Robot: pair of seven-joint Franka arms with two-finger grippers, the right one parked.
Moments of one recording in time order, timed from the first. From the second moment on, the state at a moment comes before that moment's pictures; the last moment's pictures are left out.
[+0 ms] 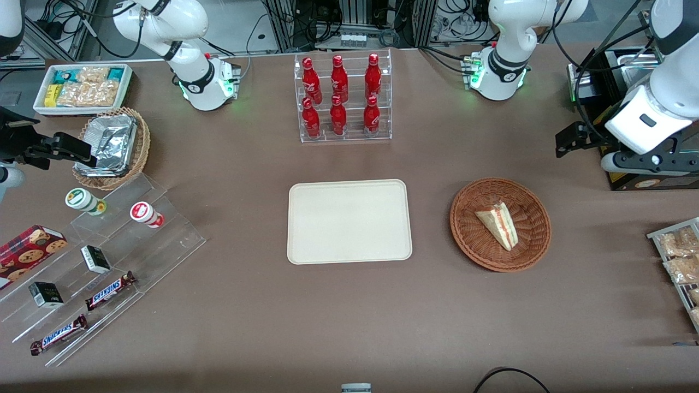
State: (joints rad) arm 0.00 -0.02 -0.10 -1.64 -0.03 1.55 -0.03
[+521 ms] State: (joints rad) arm 0.00 0.02 -0.10 -1.72 -0.03 1.67 -0.03
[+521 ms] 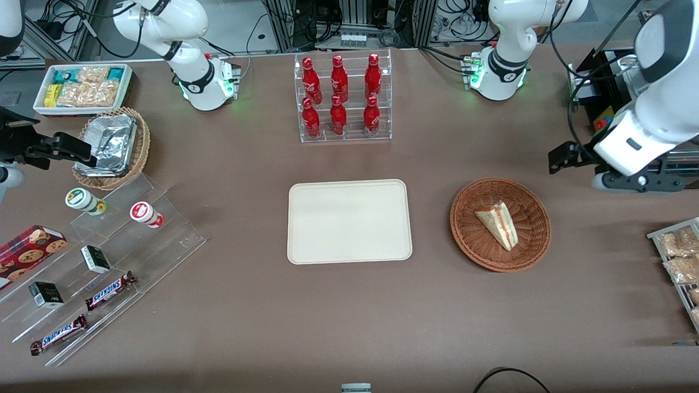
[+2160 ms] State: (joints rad) arm -0.12 0.18 -0.11 -2.22 0.00 2.42 -0.89
